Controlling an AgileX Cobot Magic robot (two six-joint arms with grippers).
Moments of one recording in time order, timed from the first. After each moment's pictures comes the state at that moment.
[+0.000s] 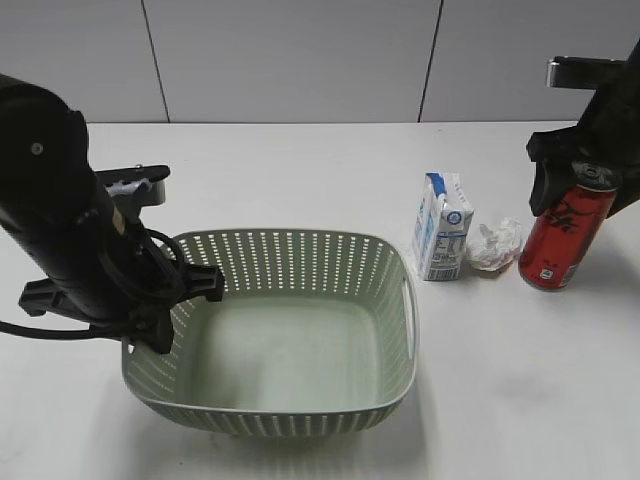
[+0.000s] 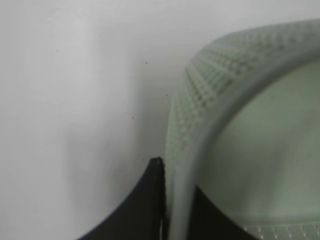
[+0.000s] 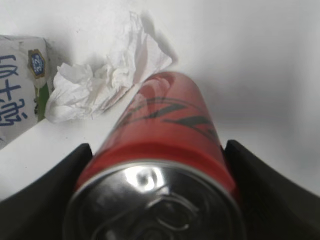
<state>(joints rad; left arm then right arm) -0.62 1.64 -0.91 -0.20 0.74 -0.42 0.10 1.90 -1.39 0.07 1.00 0.09</state>
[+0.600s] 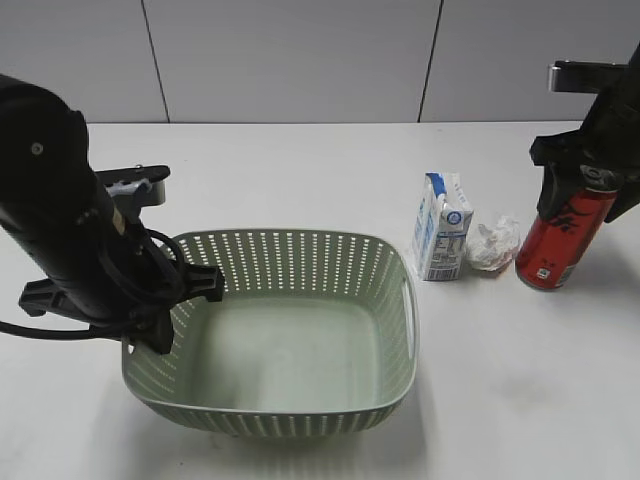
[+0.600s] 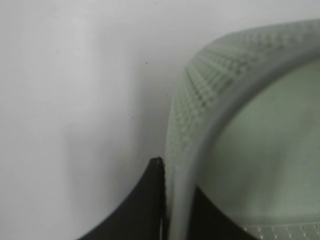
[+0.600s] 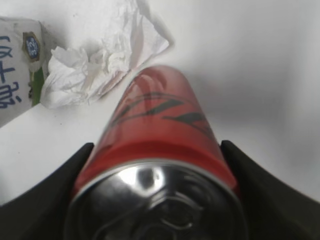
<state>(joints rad) -0.62 1.64 -0.91 -0.20 0.74 -0.42 0.10 1.89 -1.39 0.06 1.03 0.04</state>
